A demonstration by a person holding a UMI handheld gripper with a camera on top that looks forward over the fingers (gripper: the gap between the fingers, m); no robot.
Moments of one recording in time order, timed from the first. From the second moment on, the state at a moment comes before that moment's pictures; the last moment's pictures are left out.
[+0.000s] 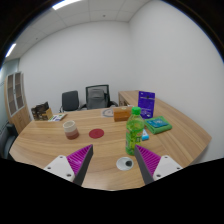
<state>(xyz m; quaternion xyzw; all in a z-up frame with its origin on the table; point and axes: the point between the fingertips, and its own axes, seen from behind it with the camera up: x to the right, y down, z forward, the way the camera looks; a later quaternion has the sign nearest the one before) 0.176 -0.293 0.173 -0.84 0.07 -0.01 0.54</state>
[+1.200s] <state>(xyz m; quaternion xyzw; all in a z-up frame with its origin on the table) 0.312 -0.121 0.081 -0.80 -0.03 -0.11 0.59</state>
